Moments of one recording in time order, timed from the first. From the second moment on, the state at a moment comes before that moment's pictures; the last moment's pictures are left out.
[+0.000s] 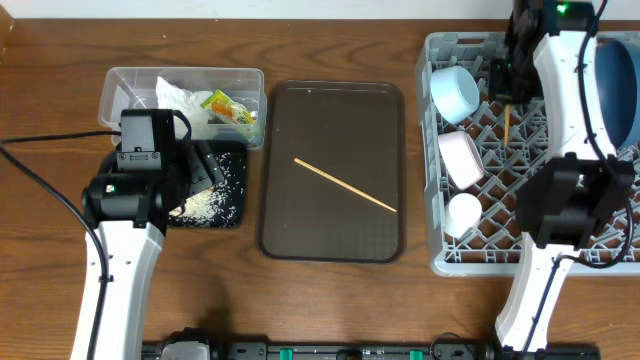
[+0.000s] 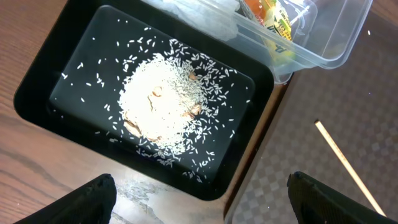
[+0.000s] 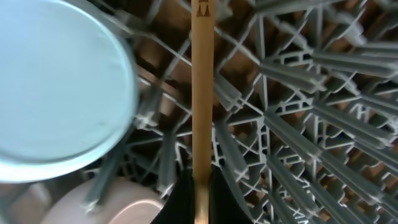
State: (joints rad) left arm 0.01 1.22 1.14 -0.99 -0.08 -0.43; right arm -0.05 2.29 2.25 -1.42 0.13 0.13
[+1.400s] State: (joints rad) left arm 0.01 1.22 1.14 -0.99 -0.08 -0.43; right arm 0.54 2.30 2.22 -1.28 -0.10 -0.22
